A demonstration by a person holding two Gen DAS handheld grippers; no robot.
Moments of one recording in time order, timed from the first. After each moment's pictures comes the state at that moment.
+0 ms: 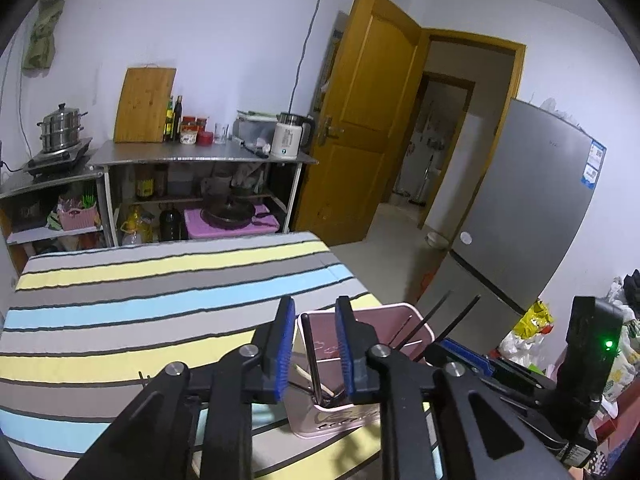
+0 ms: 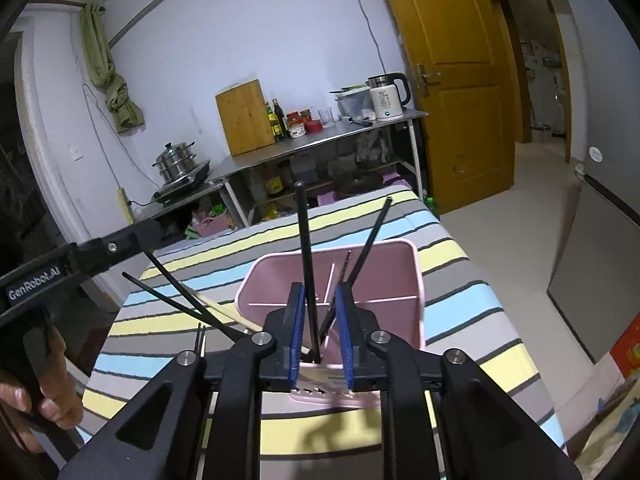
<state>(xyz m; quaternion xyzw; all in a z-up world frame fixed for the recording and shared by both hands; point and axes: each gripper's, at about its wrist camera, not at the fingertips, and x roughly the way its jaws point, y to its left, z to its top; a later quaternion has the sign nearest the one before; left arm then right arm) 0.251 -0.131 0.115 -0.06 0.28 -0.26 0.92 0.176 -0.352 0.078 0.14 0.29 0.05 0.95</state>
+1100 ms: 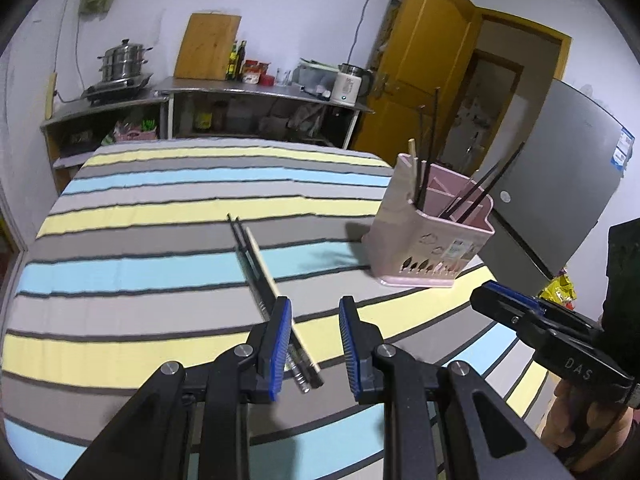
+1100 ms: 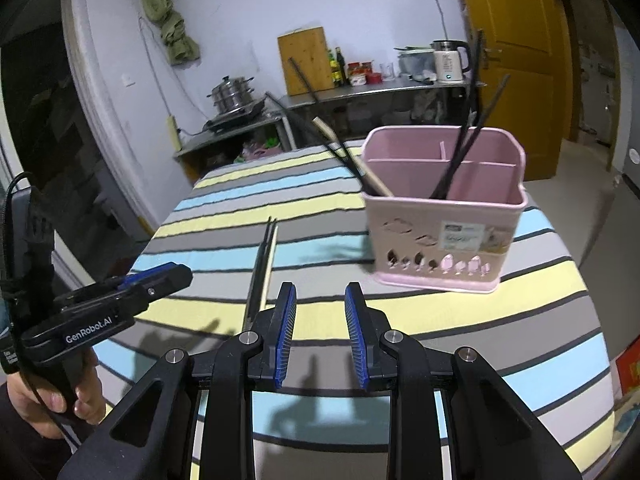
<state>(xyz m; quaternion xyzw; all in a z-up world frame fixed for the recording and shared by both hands) 0.138 -0.020 0.012 -0.08 0.37 -0.18 0.91 0.106 -0.262 0.032 0.08 0.36 0.14 0.92</state>
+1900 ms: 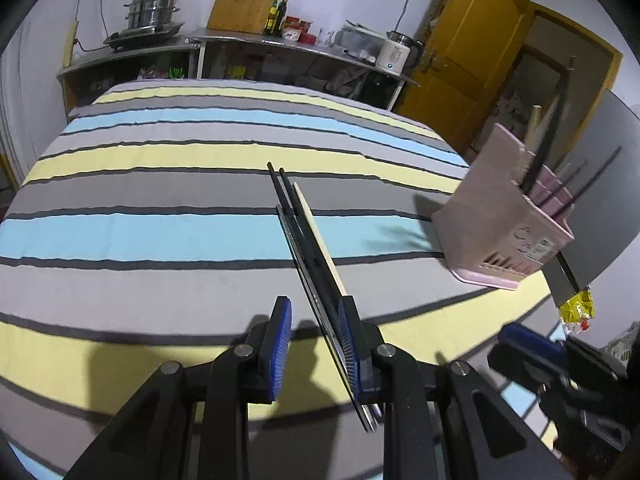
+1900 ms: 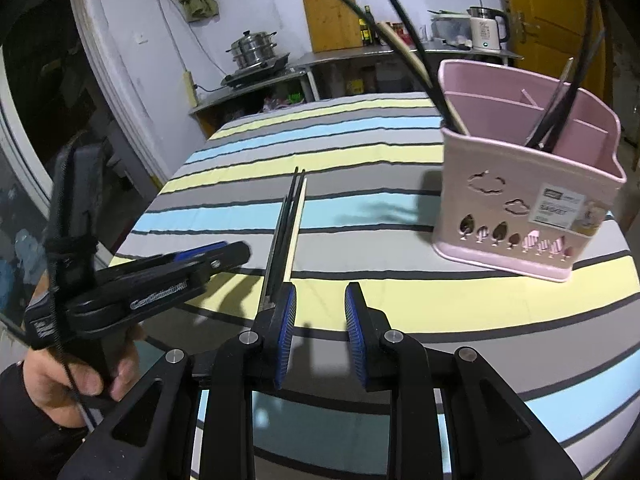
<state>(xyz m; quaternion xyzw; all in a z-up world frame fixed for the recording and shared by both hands) 0.209 -0.010 -0.058 -0.10 0.44 -0.13 0.88 0.143 -0.217 -0.018 0.06 0.42 0.19 0.89</state>
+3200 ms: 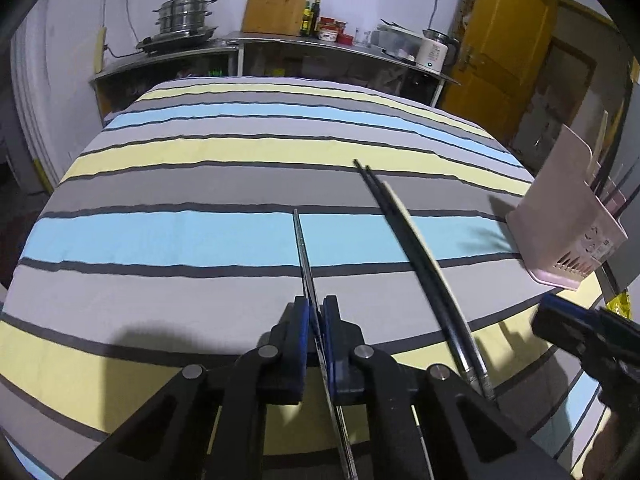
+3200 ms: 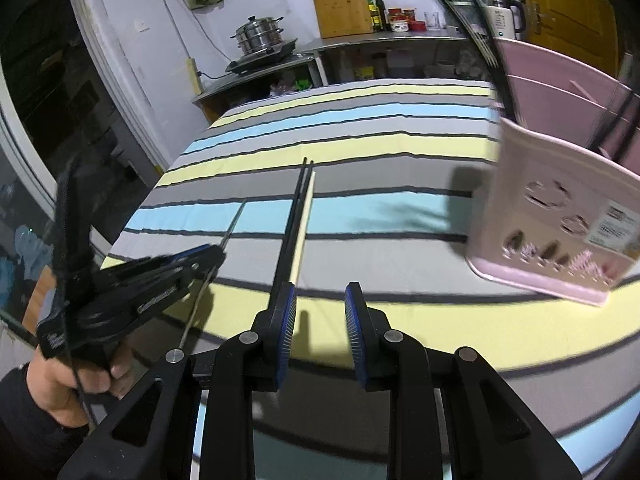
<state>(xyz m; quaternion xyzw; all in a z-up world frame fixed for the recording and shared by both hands) 0.218 0.037 -0.080 -0.07 0.44 -0.06 0.89 0.182 -0.190 -0.037 0.05 0.43 0.21 0.88</state>
